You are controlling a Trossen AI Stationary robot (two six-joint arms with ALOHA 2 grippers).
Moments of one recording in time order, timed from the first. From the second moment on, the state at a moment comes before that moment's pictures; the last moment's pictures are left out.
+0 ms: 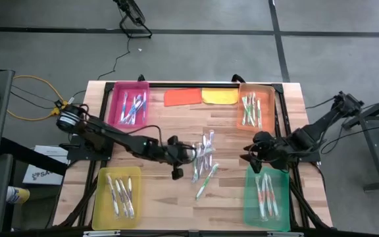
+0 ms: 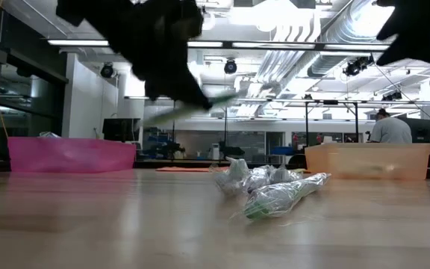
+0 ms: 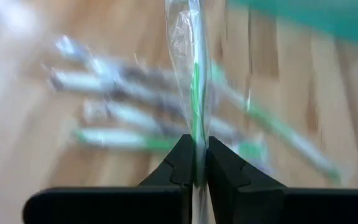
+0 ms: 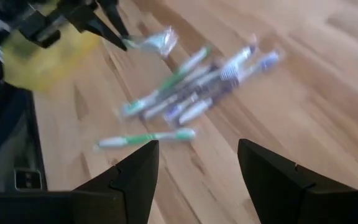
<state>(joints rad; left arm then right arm) -0.26 1.61 0.95 0.00 -0.26 -0.37 0.60 0.91 0.74 -0.69 0.54 1.13</state>
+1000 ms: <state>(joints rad) -0.09 1.59 0.95 0.70 -0.09 -0.18 0.36 1.08 0.74 0.30 0.54 0.41</state>
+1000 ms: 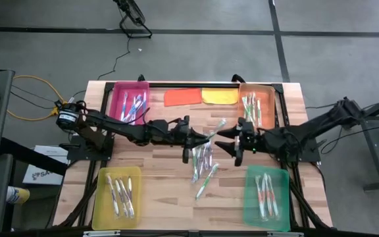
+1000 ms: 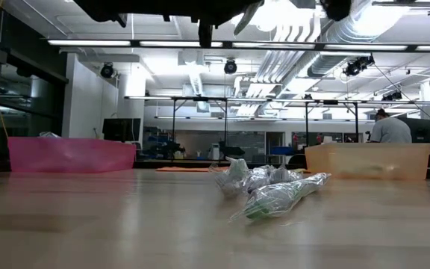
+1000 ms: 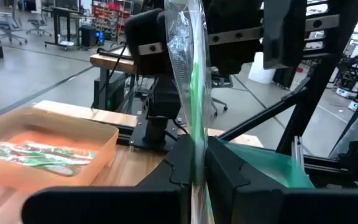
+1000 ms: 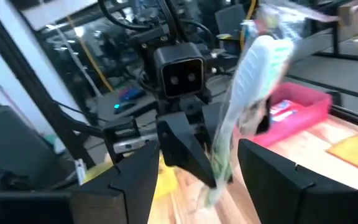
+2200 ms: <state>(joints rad) 0.06 1.41 0.95 0.23 0.04 0.02 0.01 0.87 0.74 -0.28 0.36 0.74</state>
